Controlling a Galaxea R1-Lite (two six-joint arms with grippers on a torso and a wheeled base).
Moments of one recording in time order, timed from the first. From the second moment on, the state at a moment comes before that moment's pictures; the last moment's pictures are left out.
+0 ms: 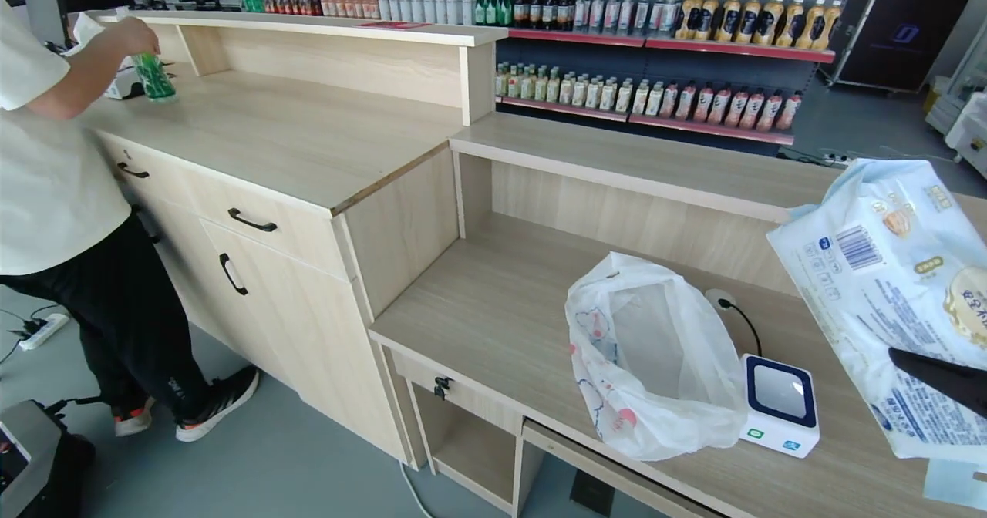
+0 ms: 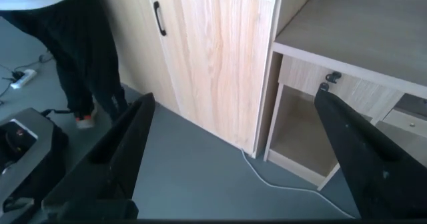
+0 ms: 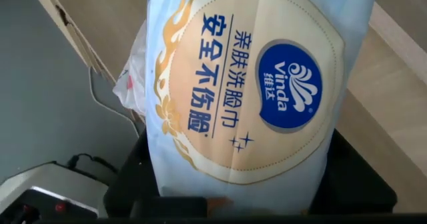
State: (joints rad) left arm 0.00 0.00 0.00 0.04 0.08 0.07; right arm 0.06 0.95 -0.63 0.01 0.16 -0.43
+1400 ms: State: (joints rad) left arm 0.00 0.00 0.00 0.04 0.08 0.07; right arm 0.08 1.88 -0.69 -0.66 0.14 -0.23
